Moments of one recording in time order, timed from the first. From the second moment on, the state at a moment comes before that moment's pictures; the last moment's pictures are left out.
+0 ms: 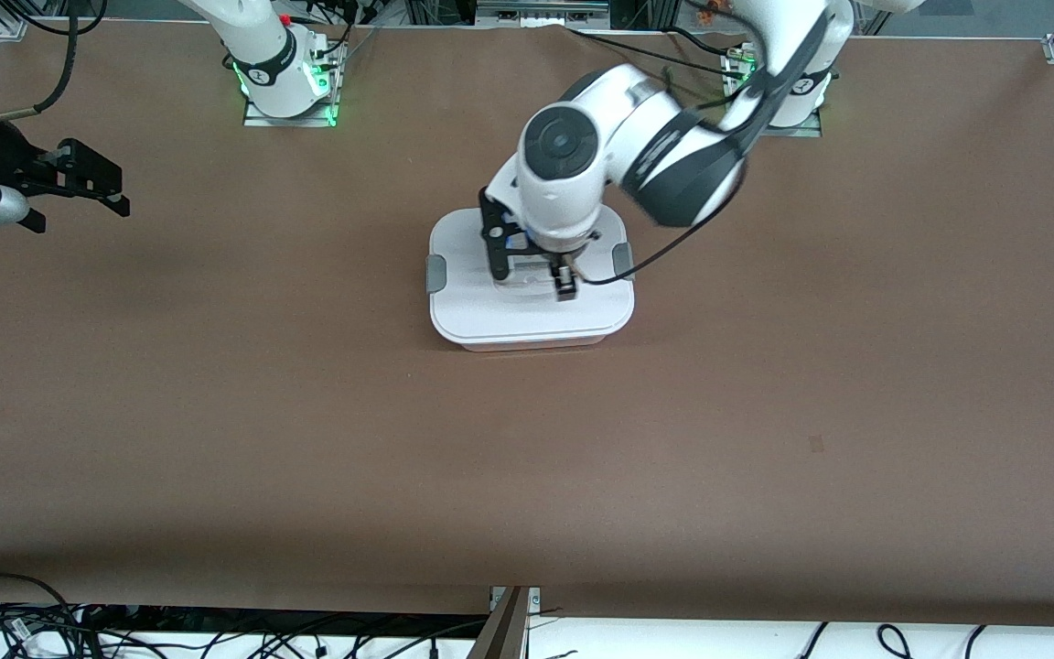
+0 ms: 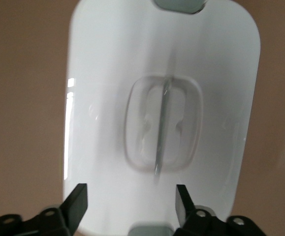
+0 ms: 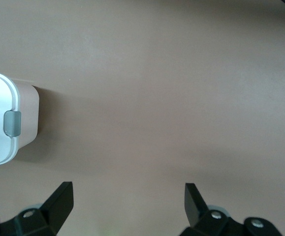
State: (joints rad) left arm -0.51 0.54 -0.25 -1.26 0.08 1.69 0.57; right arm 0.25 0.04 -0.19 -1.49 0.04 1.52 -0.15
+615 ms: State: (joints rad) left arm -0.21 0.33 -0.18 -1.25 0.08 1.48 0.37; right arm 0.25 0.04 -0.19 -1.49 0.03 1.52 -0.15
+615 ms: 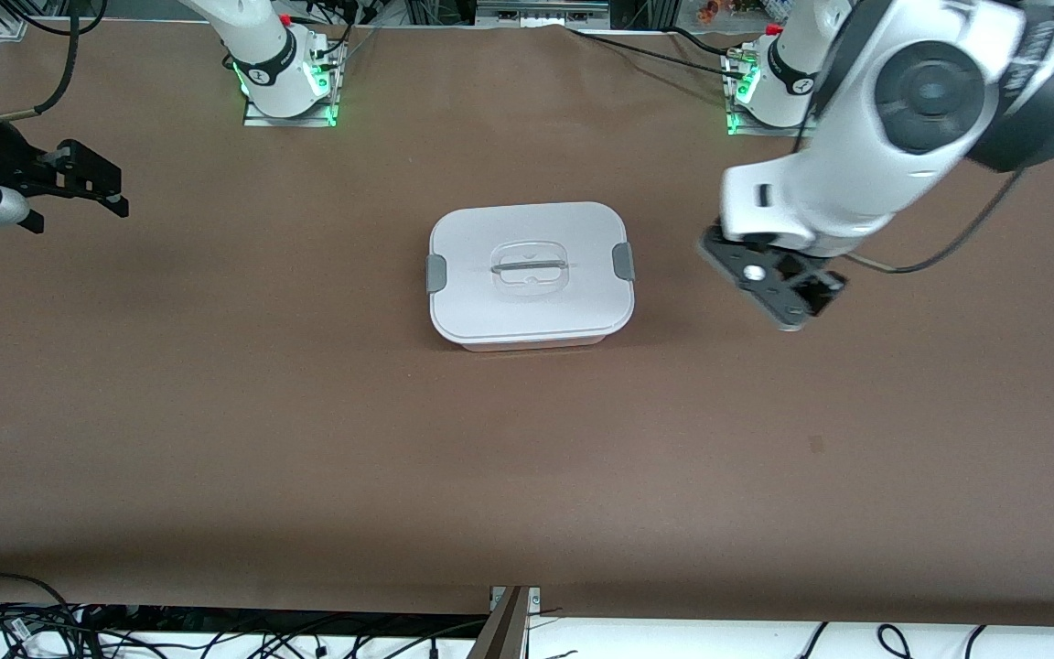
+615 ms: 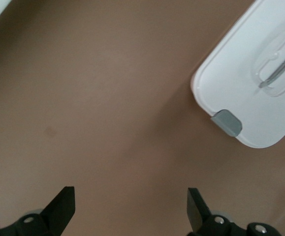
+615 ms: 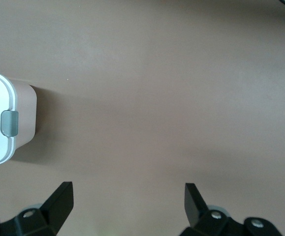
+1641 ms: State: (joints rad) left arm -0.05 -0.07 -0.03 -1.66 -0.01 1.55 -0.07; right arm 0.25 0.05 -0.19 -1.49 0.03 1.53 -0.15
